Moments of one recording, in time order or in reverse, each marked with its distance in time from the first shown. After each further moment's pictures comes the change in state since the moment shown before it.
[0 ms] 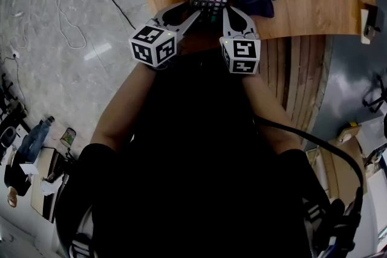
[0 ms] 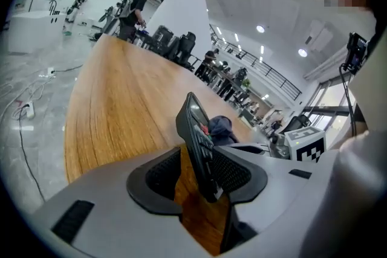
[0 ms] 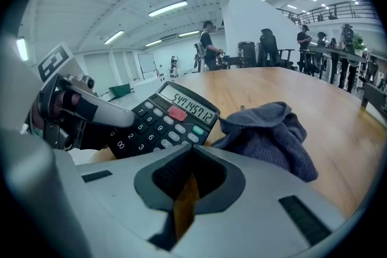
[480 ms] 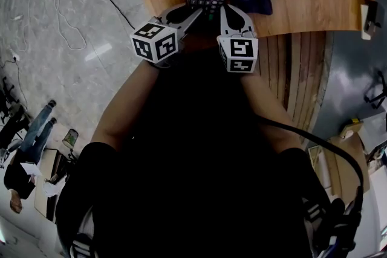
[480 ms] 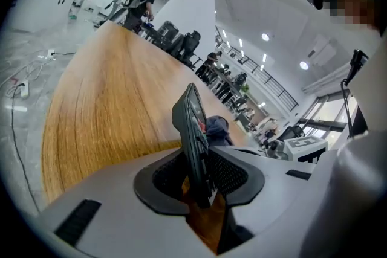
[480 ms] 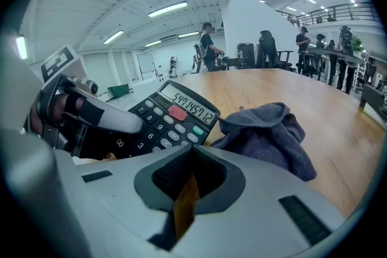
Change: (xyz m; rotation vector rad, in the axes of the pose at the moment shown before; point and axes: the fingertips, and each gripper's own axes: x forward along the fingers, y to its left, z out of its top) left arm 0.016 -0.008 -0.006 -0.098 0.002 -0.059; right arm 0.000 0.000 0.000 0.005 -0.001 -0.013
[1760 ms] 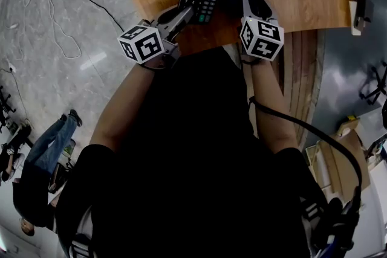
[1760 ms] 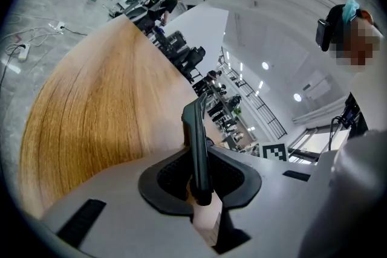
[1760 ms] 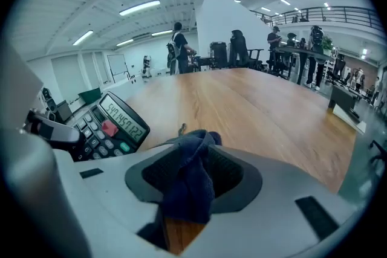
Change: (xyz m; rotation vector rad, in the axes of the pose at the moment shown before) left arm -0.006 -0.013 0.028 -0.185 -0.155 -0.134; right arm -0.021 -0.115 0.033 0.128 0.015 -0.216
